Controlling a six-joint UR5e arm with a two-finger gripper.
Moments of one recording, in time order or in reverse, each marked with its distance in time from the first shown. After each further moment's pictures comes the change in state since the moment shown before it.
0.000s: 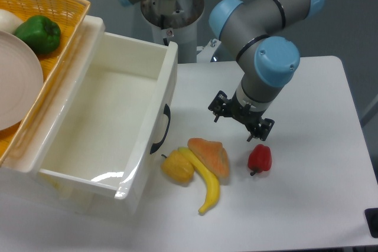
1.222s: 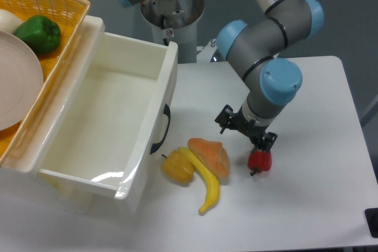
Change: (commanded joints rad) arm -0.015 -0.092 -0.109 0.199 -0.027 0.019
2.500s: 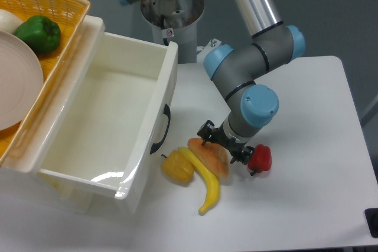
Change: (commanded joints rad) arm -0.037 -0.044 -0.022 0.006 -0.063 -0.113
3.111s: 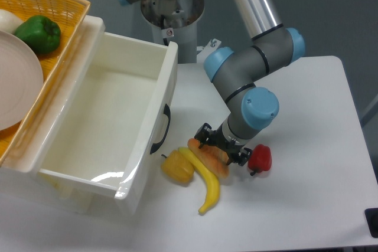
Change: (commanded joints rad) arm 0.000 -0.012 0.009 0.000 0.000 -0.002
